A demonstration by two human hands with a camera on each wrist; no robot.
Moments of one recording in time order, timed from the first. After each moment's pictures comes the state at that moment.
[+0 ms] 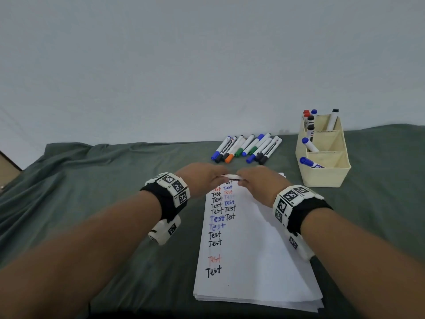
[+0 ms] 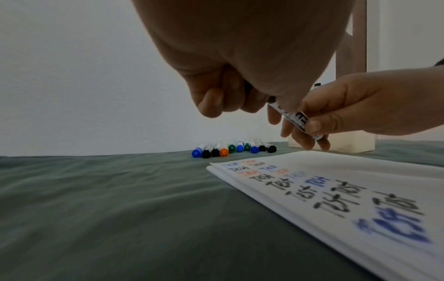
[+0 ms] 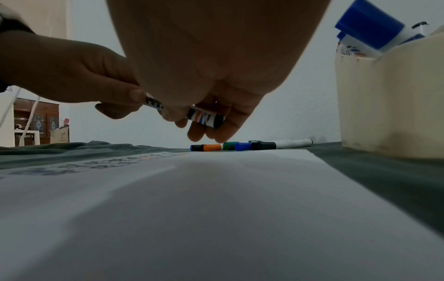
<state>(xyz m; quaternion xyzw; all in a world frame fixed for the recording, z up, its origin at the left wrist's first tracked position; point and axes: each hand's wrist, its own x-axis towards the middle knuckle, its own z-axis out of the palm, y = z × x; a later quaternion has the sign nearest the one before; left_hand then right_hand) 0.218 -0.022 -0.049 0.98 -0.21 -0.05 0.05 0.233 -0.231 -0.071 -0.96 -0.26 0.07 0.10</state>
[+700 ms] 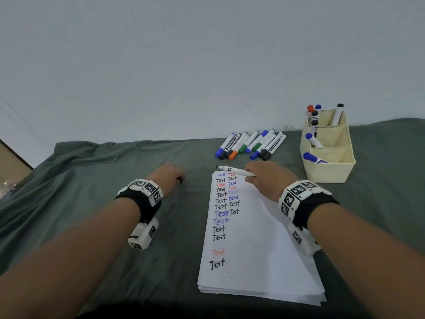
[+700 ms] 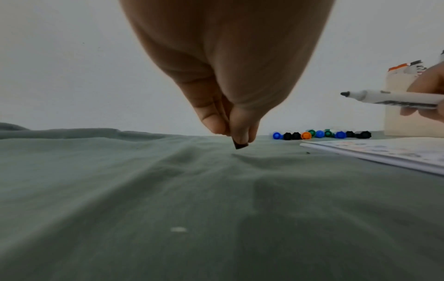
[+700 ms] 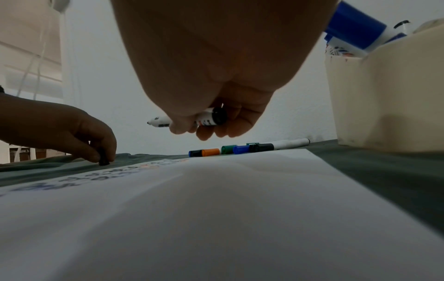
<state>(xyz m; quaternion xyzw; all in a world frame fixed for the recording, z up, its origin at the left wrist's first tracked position) 0.215 0.074 -0.073 1.00 -0.04 -0.06 0.01 0.236 -0.239 -0.076 -0.96 -0.24 0.05 0.13</state>
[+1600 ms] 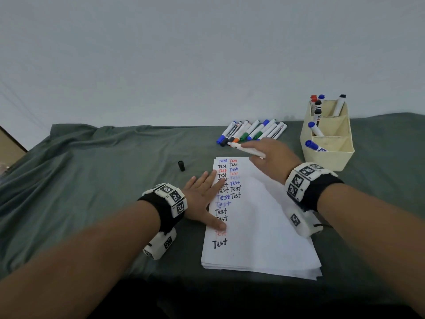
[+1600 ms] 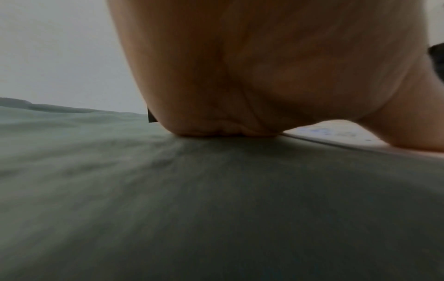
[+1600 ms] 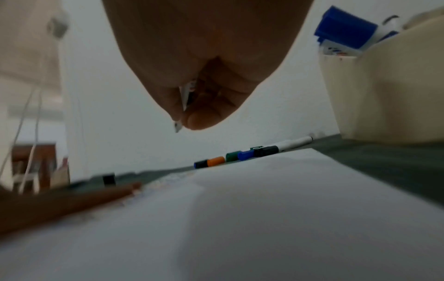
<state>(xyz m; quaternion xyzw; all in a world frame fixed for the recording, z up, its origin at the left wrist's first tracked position) 0.151 0.001 -0.106 0.95 -0.18 -0.25 -0.03 0.217 -0.247 -0.059 -0.92 -0.24 -0.04 0.31</state>
